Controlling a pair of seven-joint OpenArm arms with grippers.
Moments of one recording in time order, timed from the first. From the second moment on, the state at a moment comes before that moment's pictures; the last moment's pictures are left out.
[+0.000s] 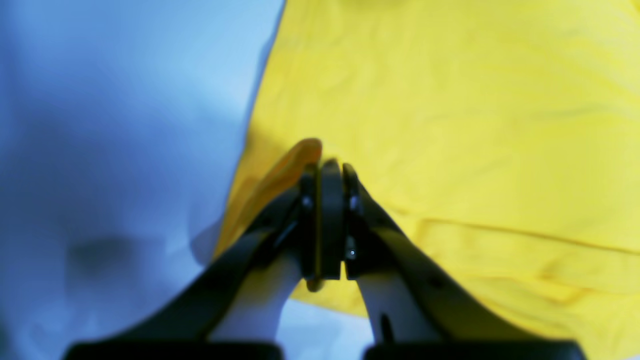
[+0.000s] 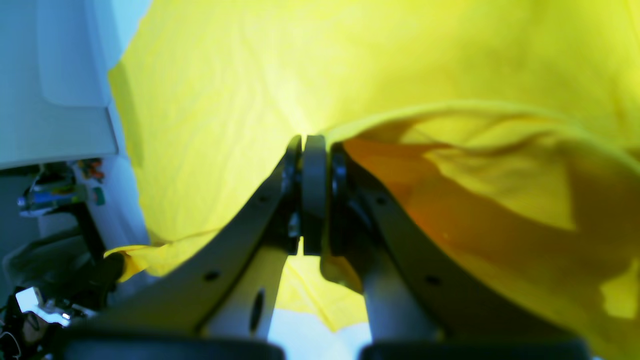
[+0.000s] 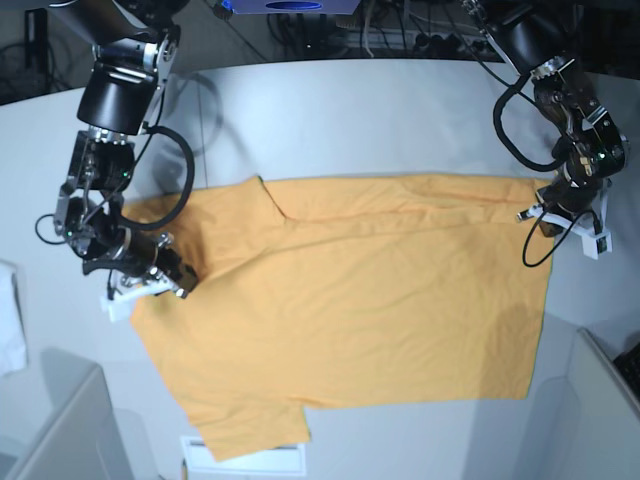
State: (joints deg) left arm 1.2 -9.4 -38.6 91.5 -20.3 -16.8 56.6; right arm 14.0 5.9 18.4 77.3 42.4 0.6 -65.0
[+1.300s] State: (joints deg) left arm -5.2 -11.0 -38.8 83.5 -20.4 -16.6 56.5; right arm 16.8 11.9 7.5 68.1 42.7 0.4 -50.8
